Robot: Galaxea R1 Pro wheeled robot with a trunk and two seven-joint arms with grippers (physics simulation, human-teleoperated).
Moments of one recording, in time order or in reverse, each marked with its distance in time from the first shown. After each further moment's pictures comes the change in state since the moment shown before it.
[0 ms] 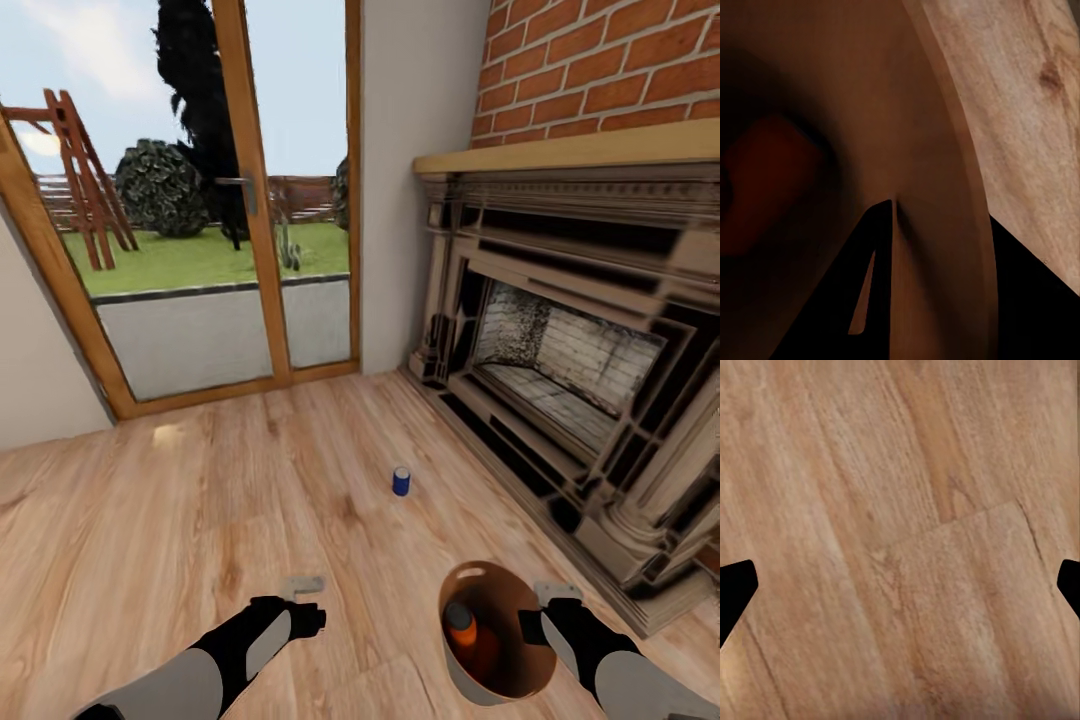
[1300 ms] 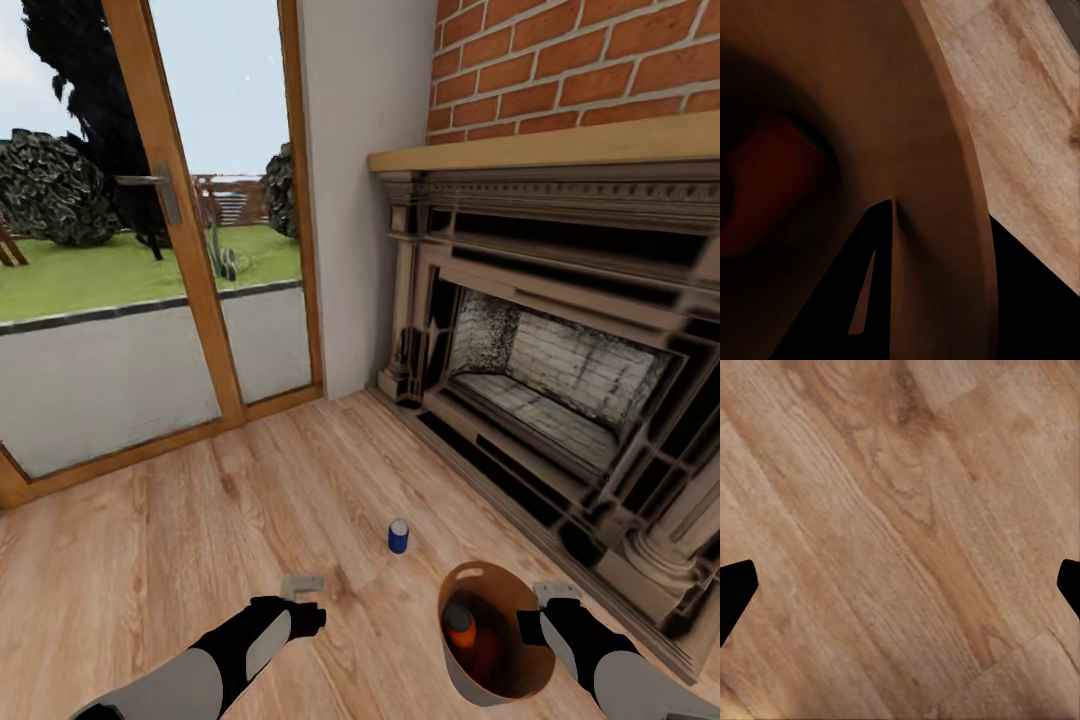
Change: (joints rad) left arm 0.000 0.000 0.000 0.000 -0.001 -0.005 0.000; right arm 0.000 0.003 0.001 0.000 0.005 0.000 0.000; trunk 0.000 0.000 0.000
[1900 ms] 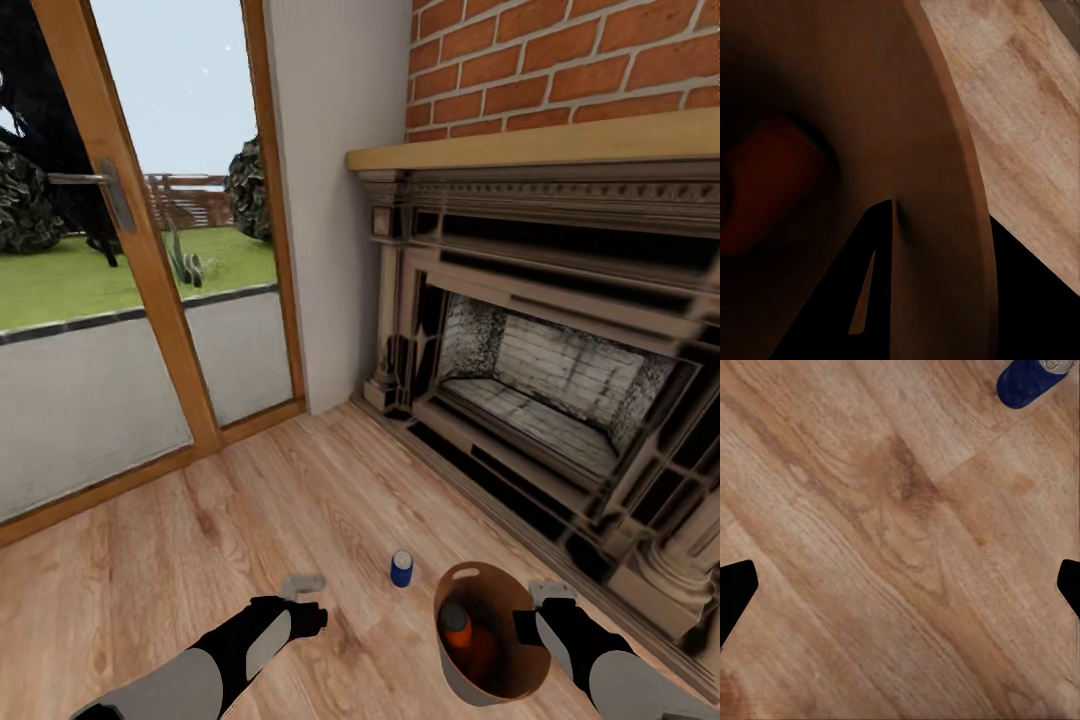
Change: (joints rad) left arm 0.000 0.000 0.000 0.000 0.000 -0.001 -0.017; right arm 0.000 0.012 0.002 0.000 0.003 0.000 0.000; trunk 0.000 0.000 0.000
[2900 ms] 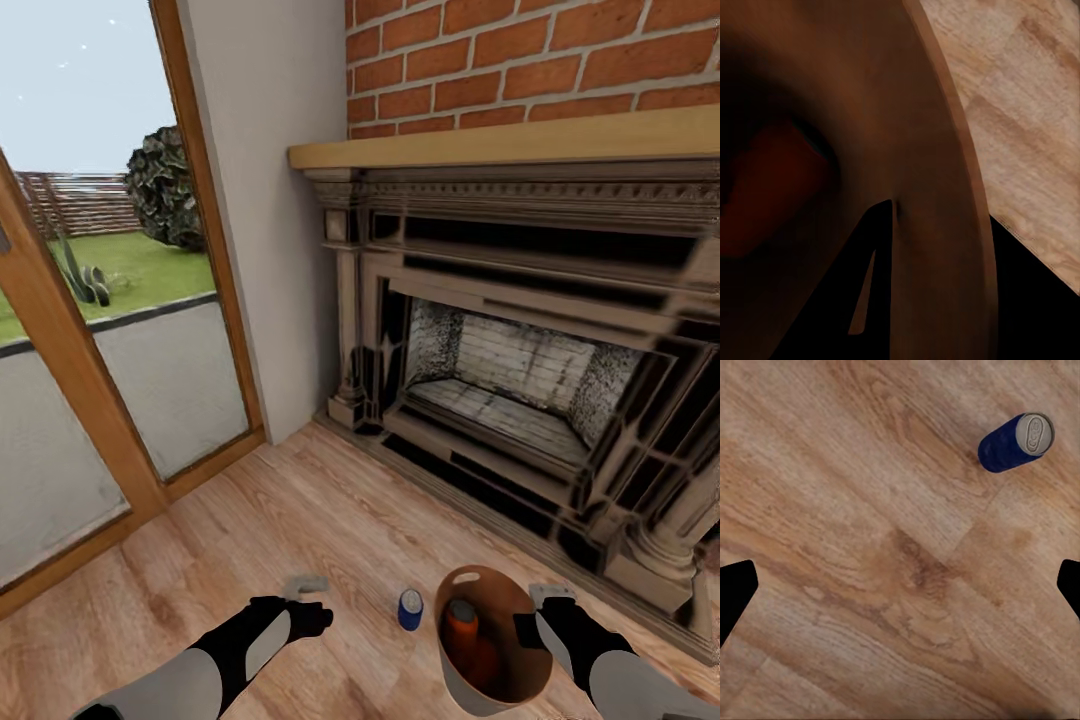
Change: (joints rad) left arm 0.000 0.002 0.000 0.000 0.000 0.002 -0.063; right arm 0.000 -0.001 0.002 -0.003 0.002 0.040 0.002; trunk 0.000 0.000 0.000
